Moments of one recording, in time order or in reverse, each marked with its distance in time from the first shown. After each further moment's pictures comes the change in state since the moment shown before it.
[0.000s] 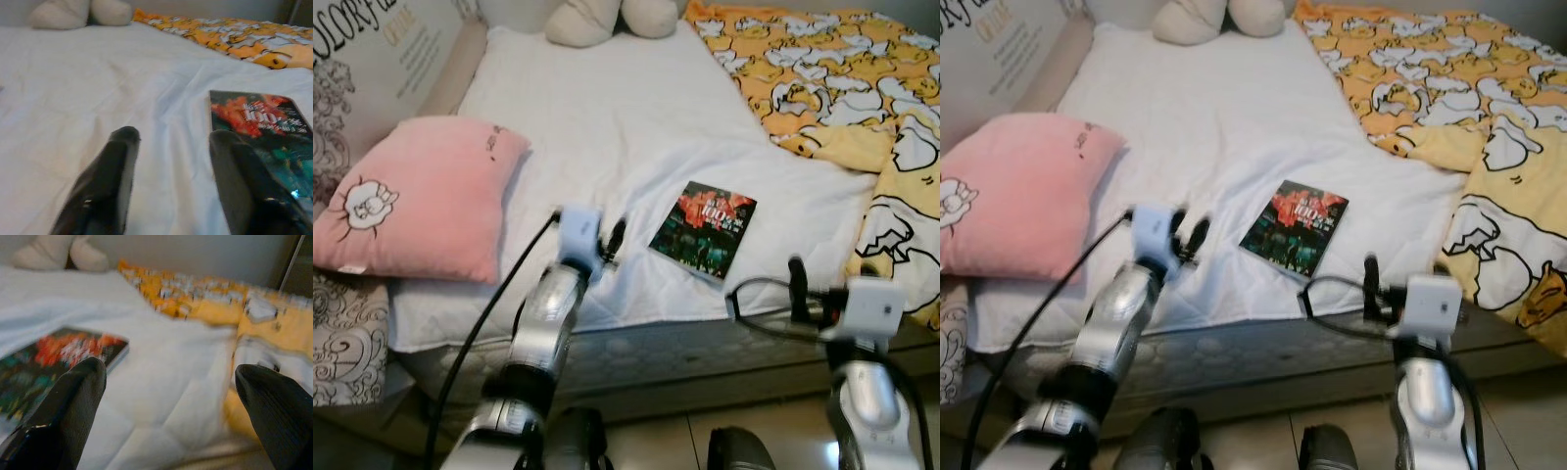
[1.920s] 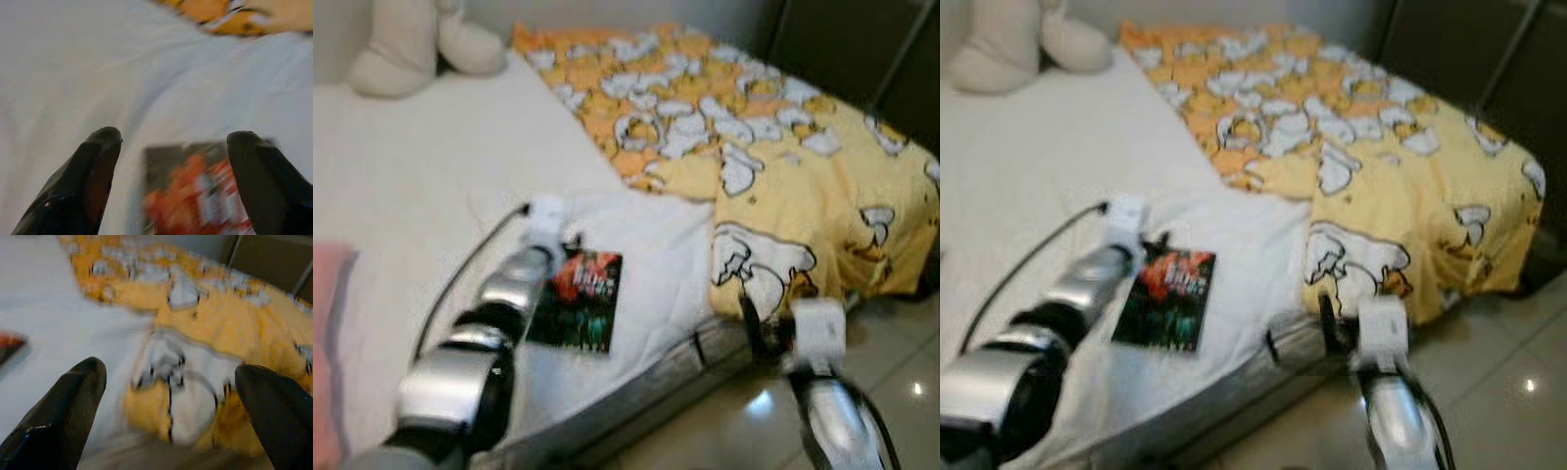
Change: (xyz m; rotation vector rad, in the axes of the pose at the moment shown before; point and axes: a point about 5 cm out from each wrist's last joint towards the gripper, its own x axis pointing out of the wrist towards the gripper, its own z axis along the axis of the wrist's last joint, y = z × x) left arm 0.013 0.080 -0.010 0.119 0.404 0.224; right arm -0.029 0.026 -0.025 -0.046 0.146 0.217
